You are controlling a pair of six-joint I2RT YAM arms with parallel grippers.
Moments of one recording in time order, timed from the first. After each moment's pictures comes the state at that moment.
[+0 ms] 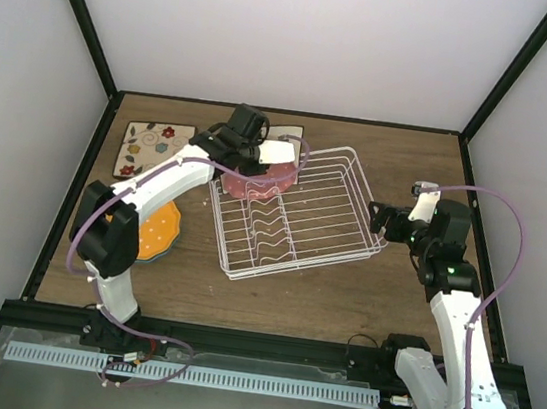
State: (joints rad) left arm -0.55 1.79 1.53 -0.49 -0.01 0.89; right arm 0.00 0.82 0.73 -0.42 -0.33 0.17
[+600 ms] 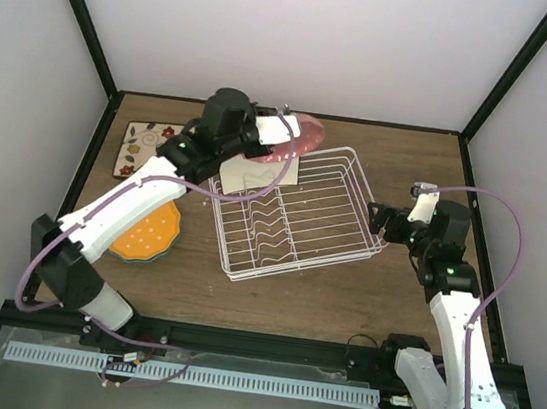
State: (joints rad) left arm -0.64 1.56 1.52 -0.33 -0.04 0.85; right arm 0.00 0.82 0.72 -0.41 -0.34 0.18
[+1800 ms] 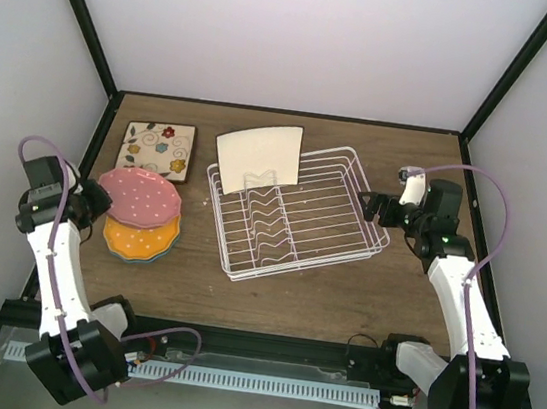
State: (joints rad) left arm 0.52 0.96 0.93 -0.91 0.30 -0.40; right arm 0.00 1.07 0.80 -0.32 -0.47 0.11
